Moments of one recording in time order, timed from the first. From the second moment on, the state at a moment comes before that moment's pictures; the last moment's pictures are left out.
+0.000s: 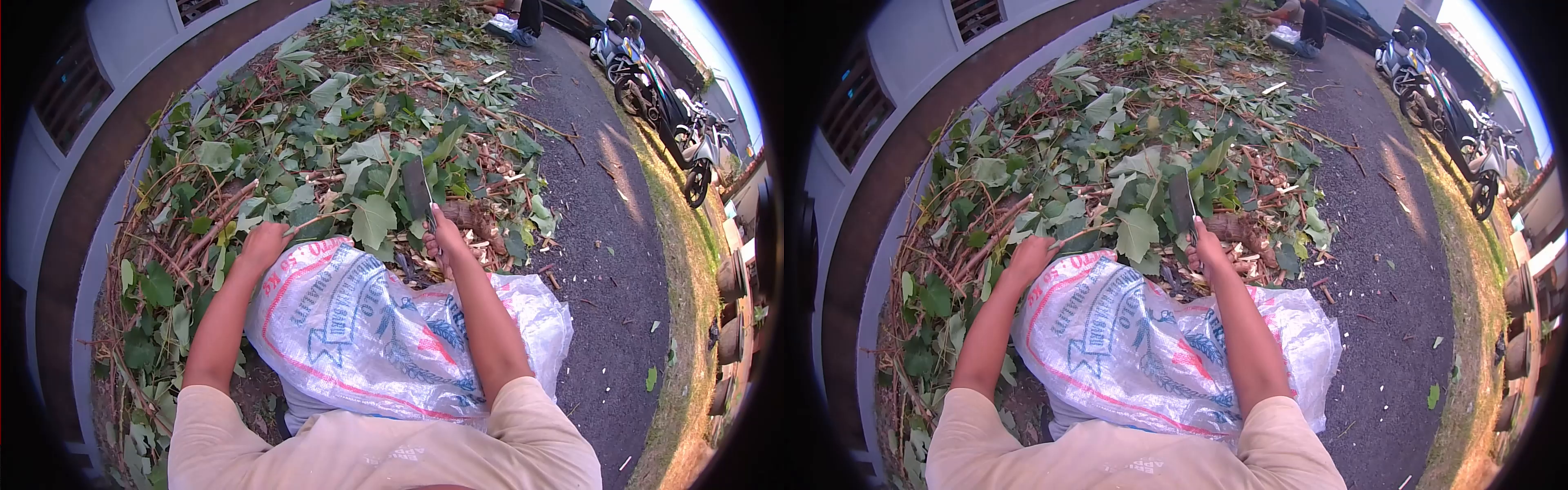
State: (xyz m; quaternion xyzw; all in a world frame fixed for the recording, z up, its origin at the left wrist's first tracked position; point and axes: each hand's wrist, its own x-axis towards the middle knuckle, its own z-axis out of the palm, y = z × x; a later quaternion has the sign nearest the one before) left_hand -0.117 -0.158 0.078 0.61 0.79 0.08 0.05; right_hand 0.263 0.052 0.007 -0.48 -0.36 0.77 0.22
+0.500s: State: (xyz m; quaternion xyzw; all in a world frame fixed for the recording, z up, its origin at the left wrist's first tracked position) left_hand -0.150 -0.146 0.014 0.59 0.79 0.04 0.13; right_hand 0.211 0.016 -0.031 -0.48 -0.41 0.74 0.22
